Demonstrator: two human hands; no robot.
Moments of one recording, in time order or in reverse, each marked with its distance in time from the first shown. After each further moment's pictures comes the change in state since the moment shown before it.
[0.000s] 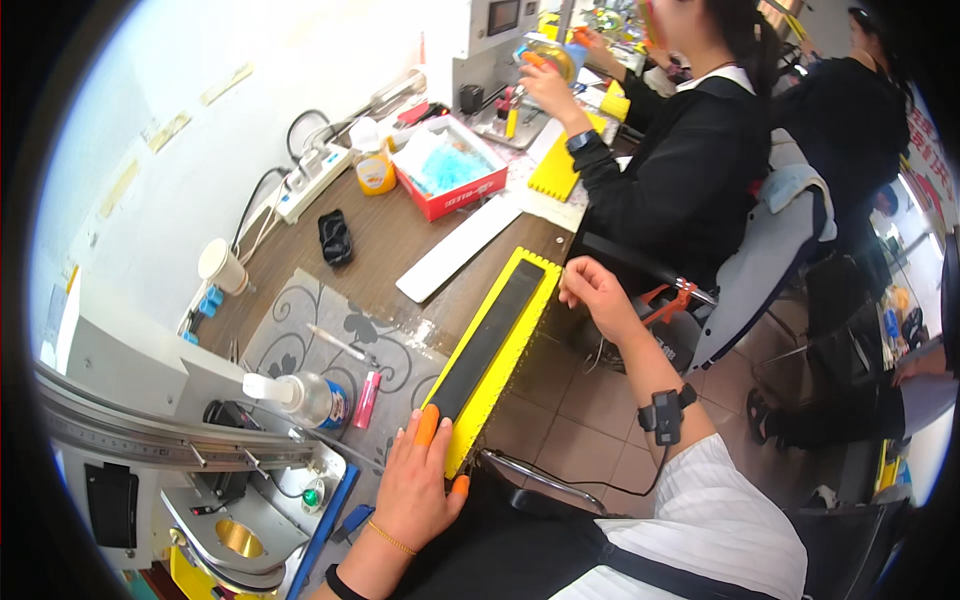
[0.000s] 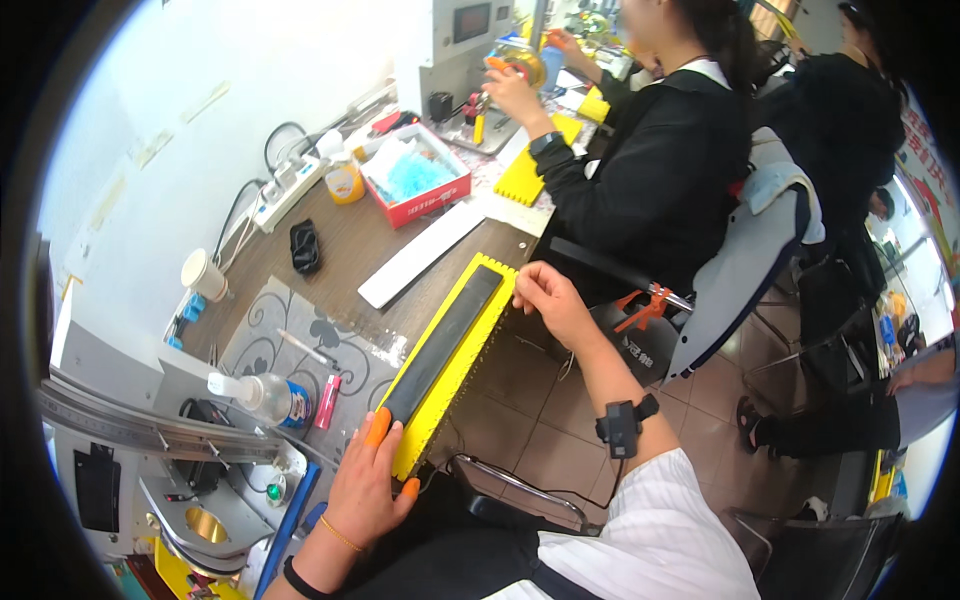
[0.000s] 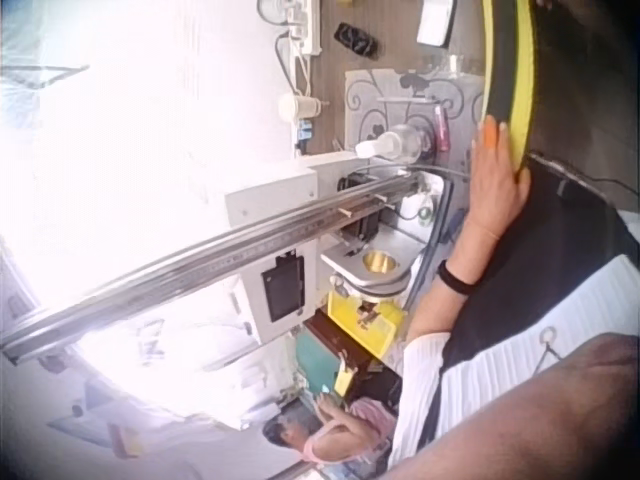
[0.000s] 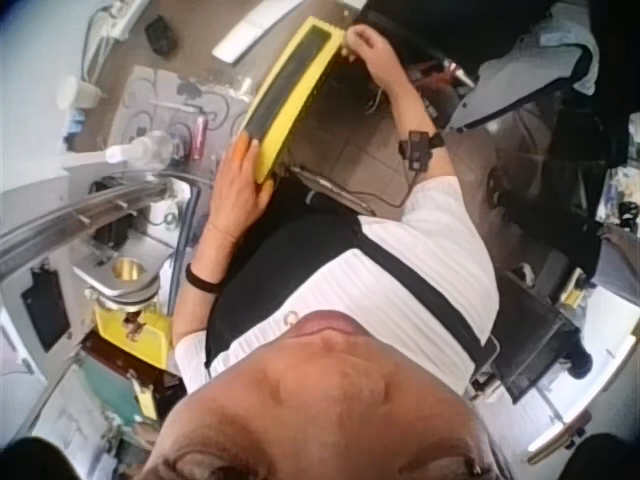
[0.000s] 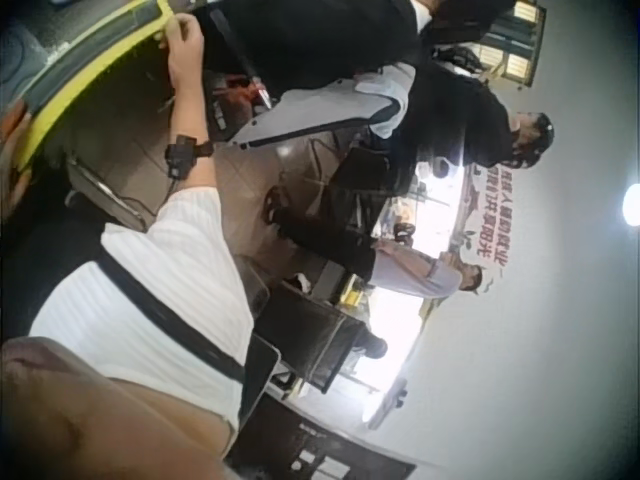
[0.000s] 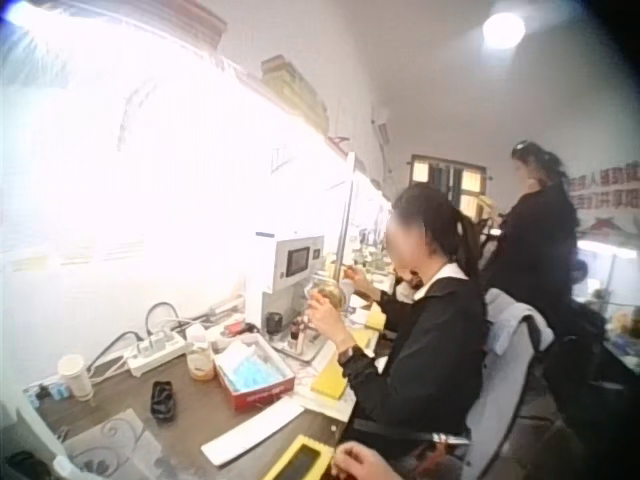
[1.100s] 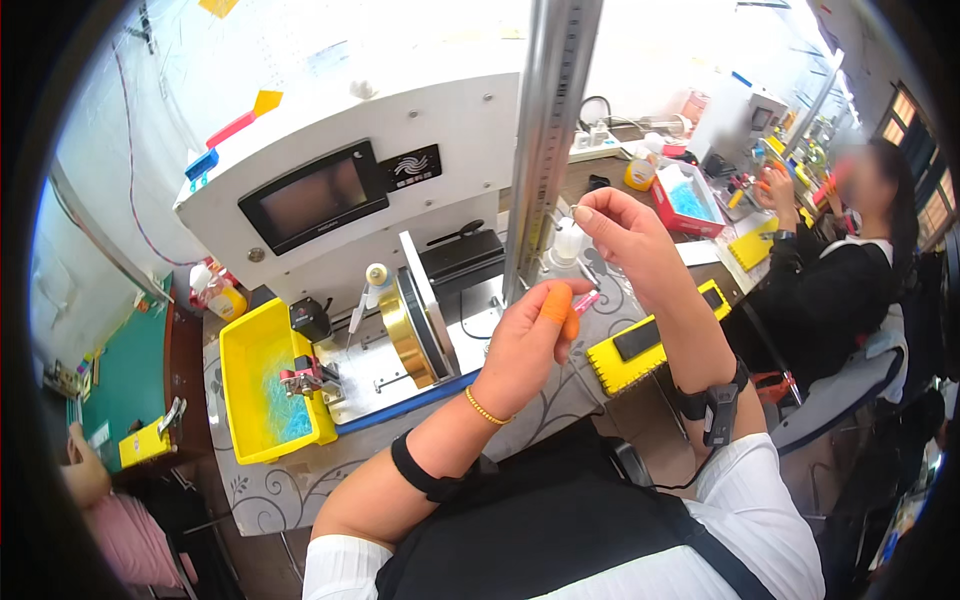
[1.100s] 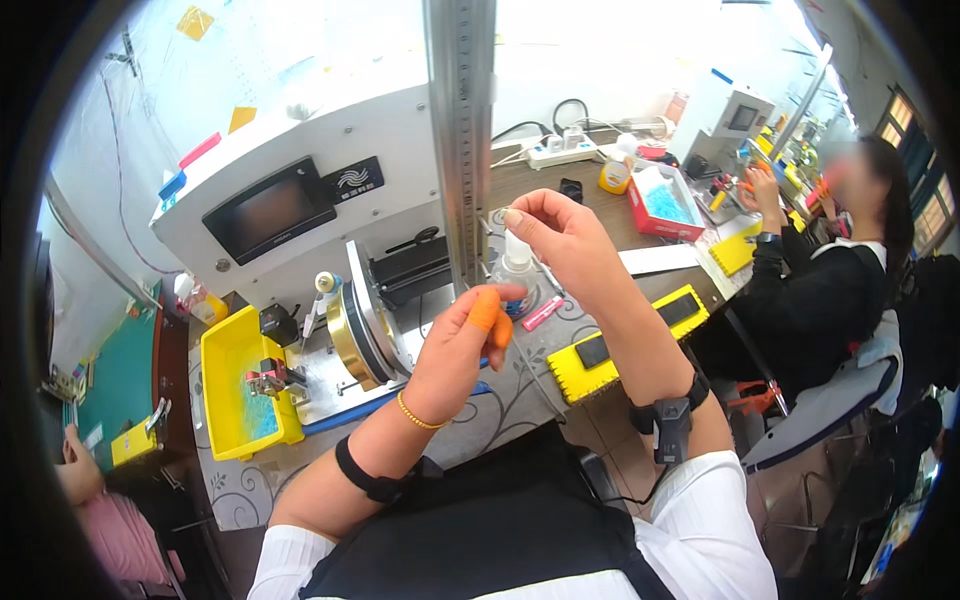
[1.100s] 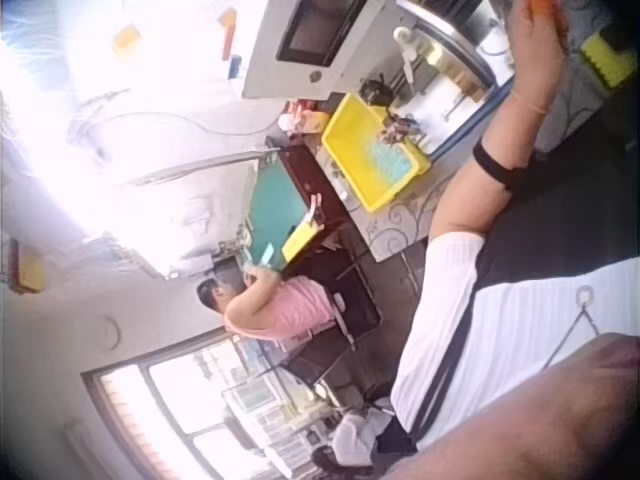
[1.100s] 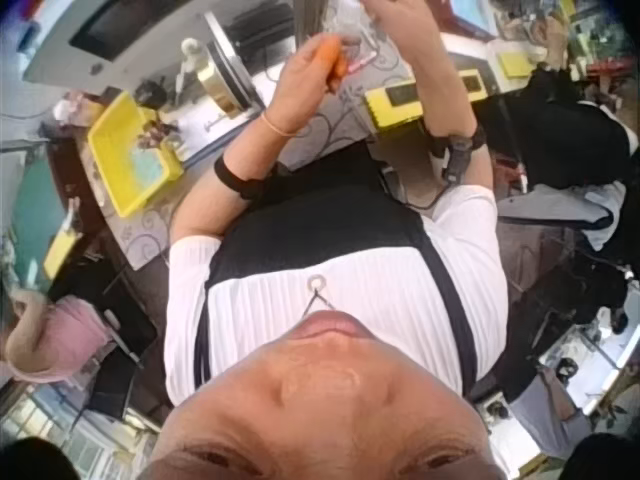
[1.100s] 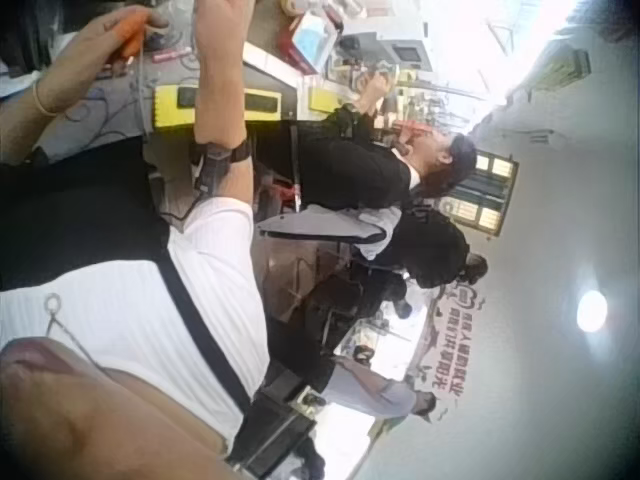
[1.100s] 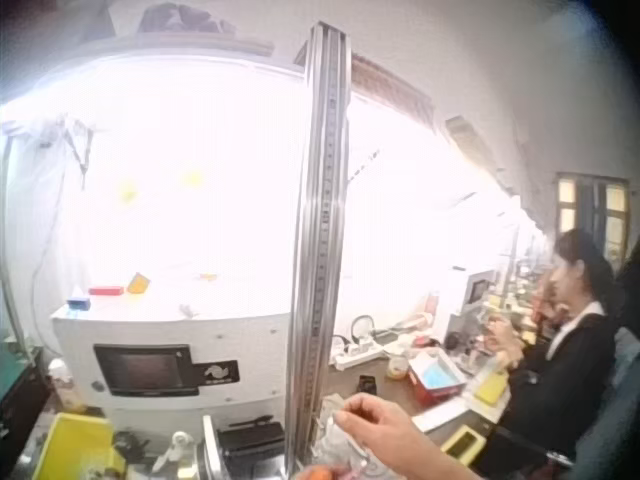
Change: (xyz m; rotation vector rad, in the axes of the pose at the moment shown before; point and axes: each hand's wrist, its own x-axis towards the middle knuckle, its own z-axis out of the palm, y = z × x) left_hand -0.089 -0.005 -0.084 -1.465 0.632 -0.184; right_hand -0.055 -0.220 0.274 0.177 -0.676 -0.065
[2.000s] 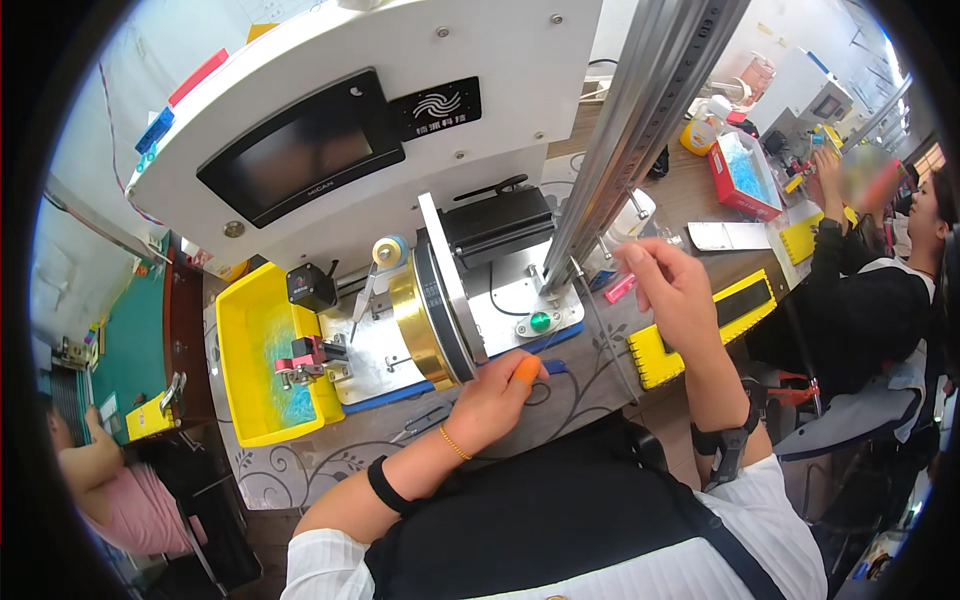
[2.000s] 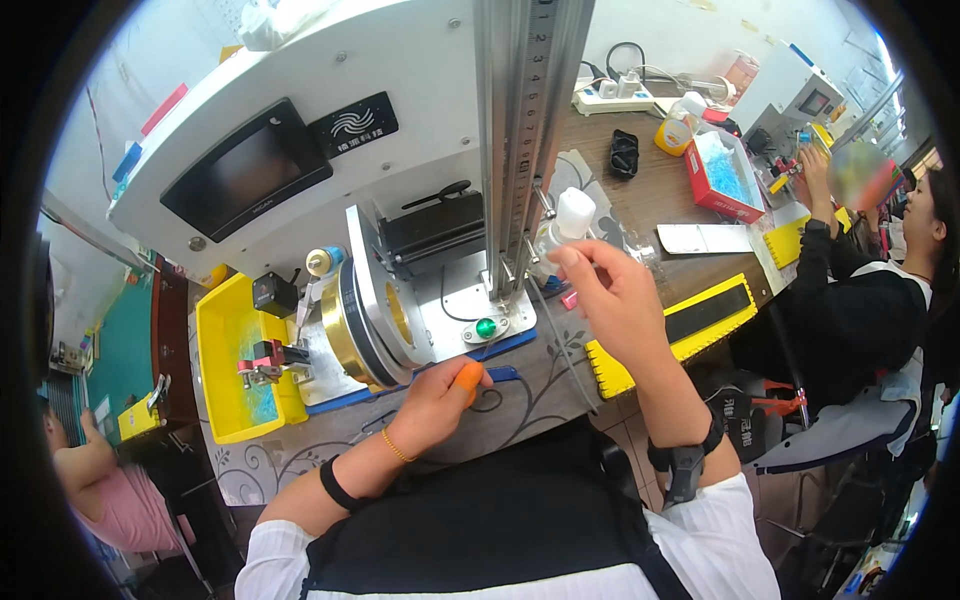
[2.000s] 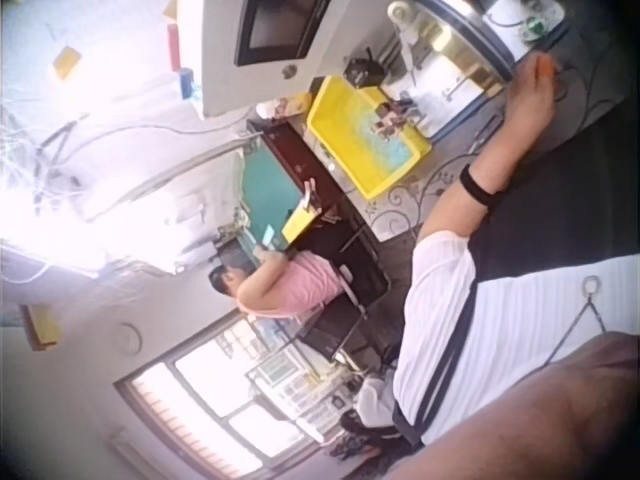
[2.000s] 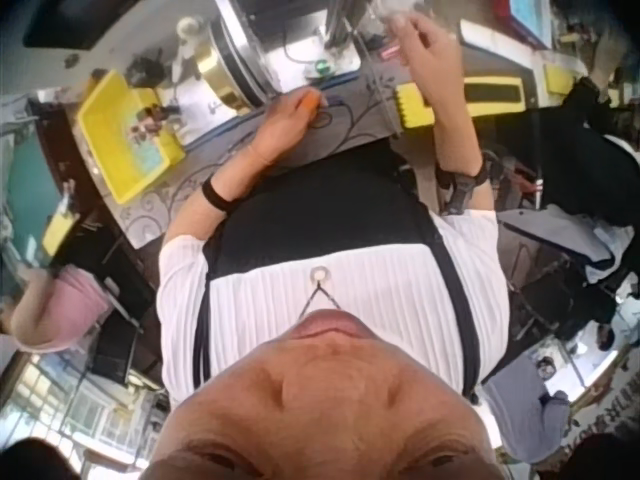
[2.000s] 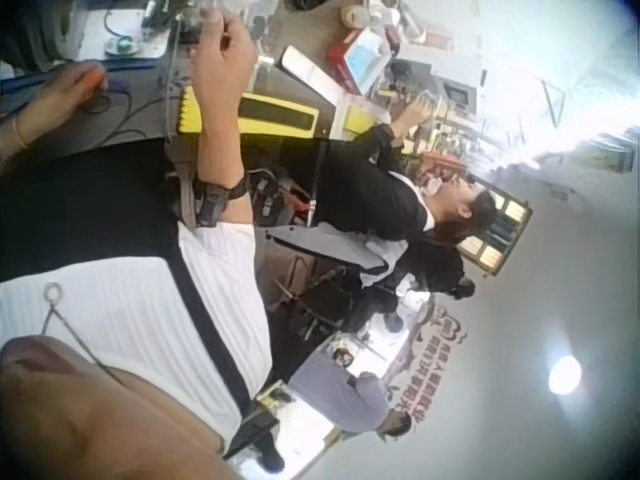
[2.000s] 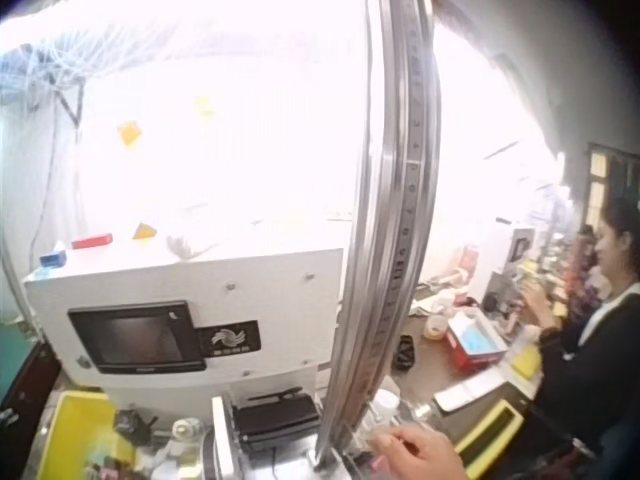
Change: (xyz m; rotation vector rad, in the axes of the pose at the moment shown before) left_hand -0.056 -0.069 -0.080 0.665 0.167 -0.304; right_hand -0.023 0.066 0.007 -0.209 0.070 0.198
